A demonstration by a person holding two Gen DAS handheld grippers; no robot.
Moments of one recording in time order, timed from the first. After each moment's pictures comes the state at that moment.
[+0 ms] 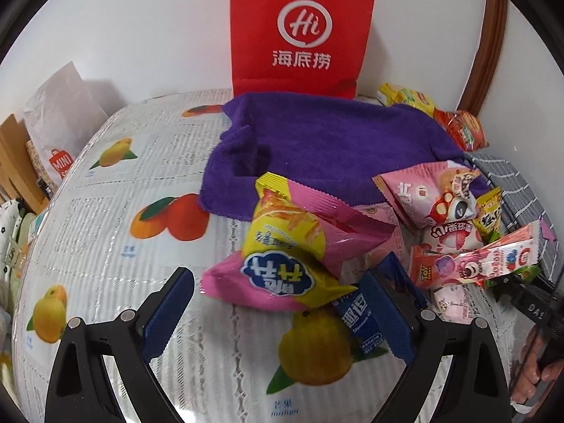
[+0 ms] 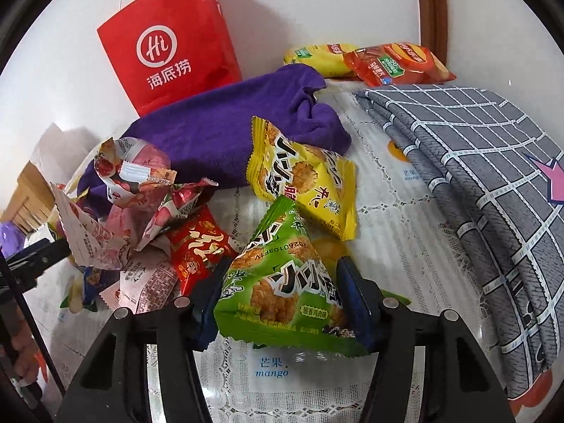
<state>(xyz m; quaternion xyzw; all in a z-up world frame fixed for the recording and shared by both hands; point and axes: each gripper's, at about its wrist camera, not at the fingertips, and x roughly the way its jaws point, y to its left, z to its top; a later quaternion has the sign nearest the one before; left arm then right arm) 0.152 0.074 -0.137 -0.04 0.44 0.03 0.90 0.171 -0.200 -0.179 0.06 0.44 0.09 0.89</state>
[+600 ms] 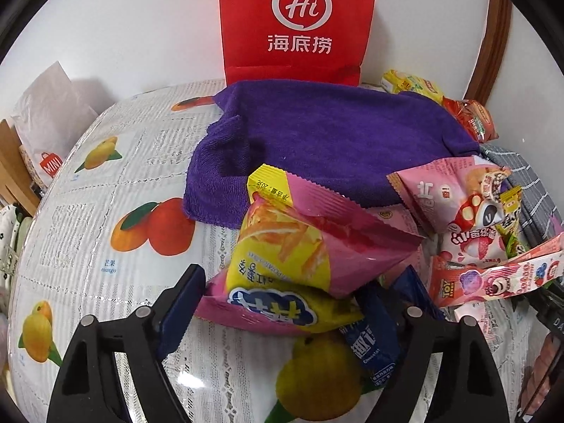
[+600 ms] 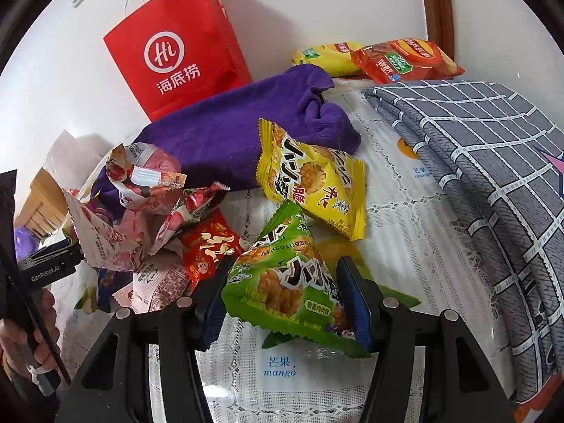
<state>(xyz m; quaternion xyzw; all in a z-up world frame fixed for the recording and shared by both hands) 0.177 0.073 -0.152 -0.03 0.46 0.03 0.89 0.173 -0.204 -0.180 0.08 0.44 0.11 0.89</state>
